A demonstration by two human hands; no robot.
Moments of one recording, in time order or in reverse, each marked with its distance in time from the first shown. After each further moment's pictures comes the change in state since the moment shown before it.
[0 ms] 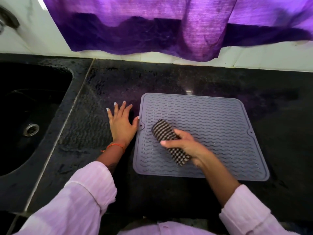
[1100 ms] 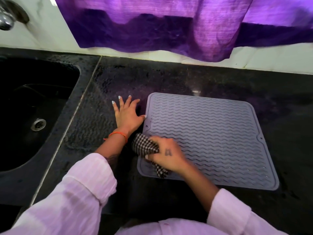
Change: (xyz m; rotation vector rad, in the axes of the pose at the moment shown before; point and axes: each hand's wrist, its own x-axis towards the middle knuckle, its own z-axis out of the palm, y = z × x) left_hand 0.033 0.010 -0.018 0.068 -0.290 -0.117; right_hand 0.015 -0.002 0.060 -0.917 0.097 -0.312
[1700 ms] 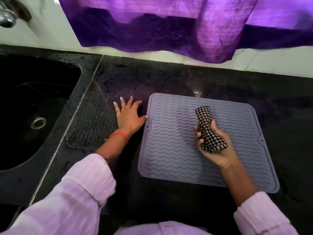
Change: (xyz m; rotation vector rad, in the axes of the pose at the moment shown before) left_hand -0.001 0.001 0.001 0.005 -0.024 0.007; right_hand -0.013 0.103 -0.064 1.902 -0.061 0.218
